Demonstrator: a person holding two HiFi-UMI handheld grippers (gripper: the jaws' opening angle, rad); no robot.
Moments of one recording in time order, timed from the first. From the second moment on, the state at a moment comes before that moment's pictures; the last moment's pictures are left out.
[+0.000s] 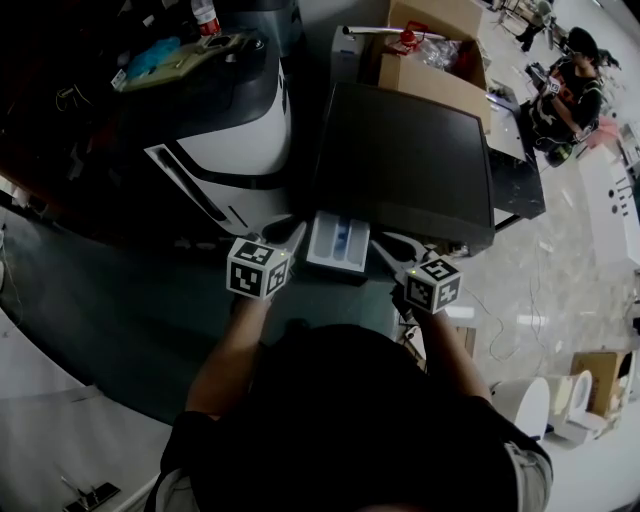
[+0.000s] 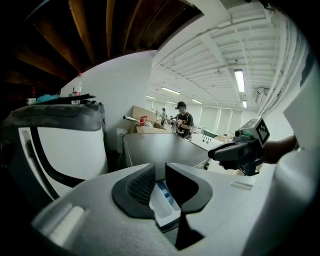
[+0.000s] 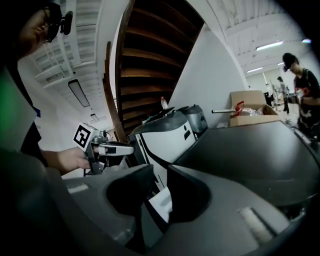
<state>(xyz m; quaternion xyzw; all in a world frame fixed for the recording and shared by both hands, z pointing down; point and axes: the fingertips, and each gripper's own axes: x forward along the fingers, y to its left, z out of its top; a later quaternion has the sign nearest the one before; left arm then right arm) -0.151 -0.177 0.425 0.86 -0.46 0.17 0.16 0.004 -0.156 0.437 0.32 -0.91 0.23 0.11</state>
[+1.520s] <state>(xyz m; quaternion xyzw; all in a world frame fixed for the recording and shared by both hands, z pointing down) -0.175 -0.186 0.276 0.87 -0.48 0.05 0.03 -0.024 -0.151 0.264 0.37 -0.93 0.04 -0.02</state>
